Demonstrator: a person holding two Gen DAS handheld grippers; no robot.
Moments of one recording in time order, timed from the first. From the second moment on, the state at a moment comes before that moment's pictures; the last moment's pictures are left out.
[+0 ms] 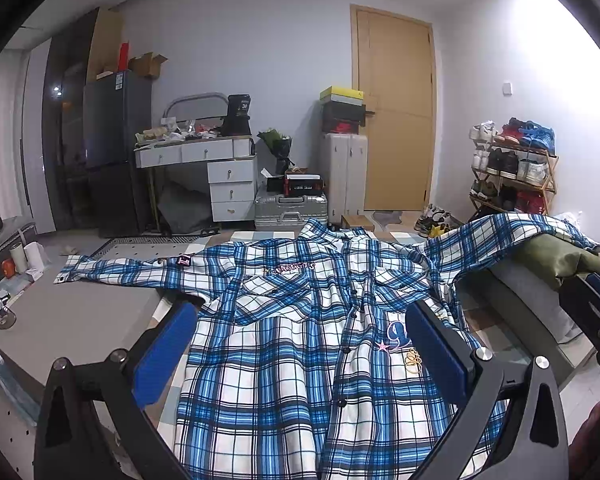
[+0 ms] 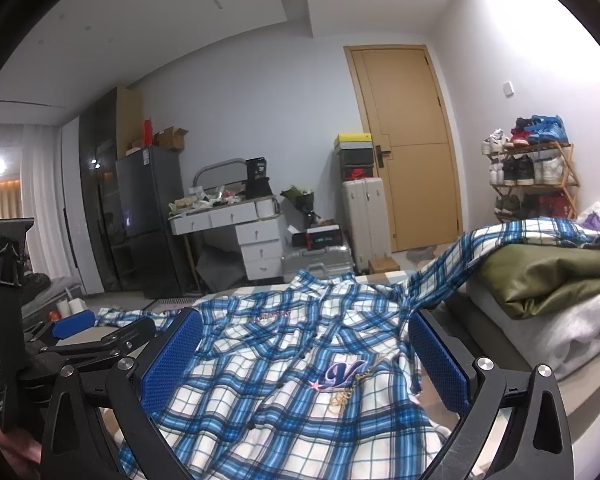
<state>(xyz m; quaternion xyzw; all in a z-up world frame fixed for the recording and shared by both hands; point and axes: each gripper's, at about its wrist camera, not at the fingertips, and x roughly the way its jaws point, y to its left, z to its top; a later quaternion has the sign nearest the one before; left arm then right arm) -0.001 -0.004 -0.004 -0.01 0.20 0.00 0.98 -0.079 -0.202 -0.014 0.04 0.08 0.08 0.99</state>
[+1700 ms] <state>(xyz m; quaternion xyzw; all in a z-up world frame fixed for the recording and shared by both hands) 0.066 0.058 -0.029 -0.03 0.25 0.00 0.97 0.189 -0.372 0.171 0.09 0.12 -0.05 0.99</state>
